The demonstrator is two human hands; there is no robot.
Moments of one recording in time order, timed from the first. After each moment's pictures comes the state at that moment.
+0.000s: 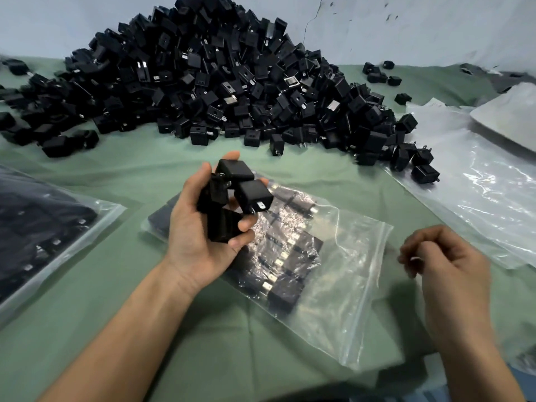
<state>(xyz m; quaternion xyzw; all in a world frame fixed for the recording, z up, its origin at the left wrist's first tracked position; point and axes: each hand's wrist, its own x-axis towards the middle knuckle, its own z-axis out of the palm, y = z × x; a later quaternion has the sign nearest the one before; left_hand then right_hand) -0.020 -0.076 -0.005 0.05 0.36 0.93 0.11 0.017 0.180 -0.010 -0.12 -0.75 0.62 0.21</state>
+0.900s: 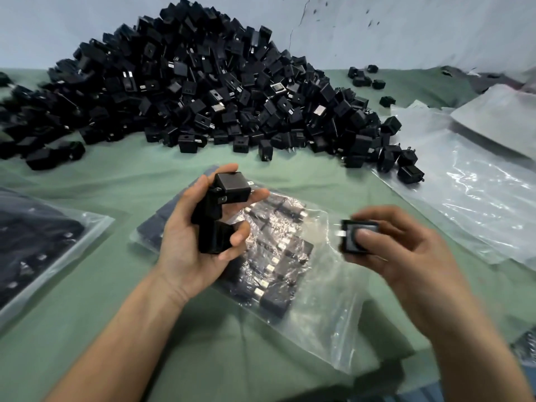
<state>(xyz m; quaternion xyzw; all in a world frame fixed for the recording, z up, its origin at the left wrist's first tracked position) -0.021 -0.078 -0.007 0.10 0.37 0.91 0.14 0.021 0.162 0.017 0.04 -0.67 0.74 0.03</state>
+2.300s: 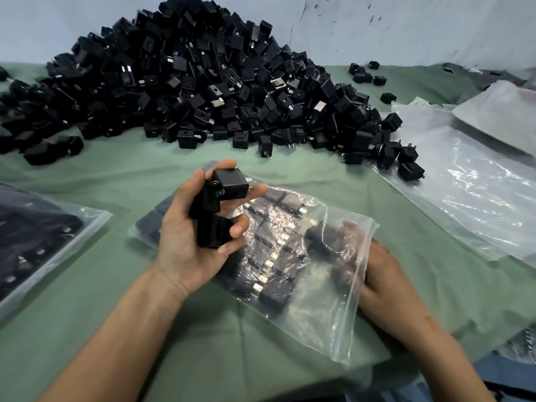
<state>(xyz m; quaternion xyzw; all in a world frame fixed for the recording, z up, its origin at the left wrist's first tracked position) -0.020 -0.077 -0.007 0.08 0.38 0.91 0.13 0.014 0.175 -0.039 0.16 -0.94 0.30 0.08</state>
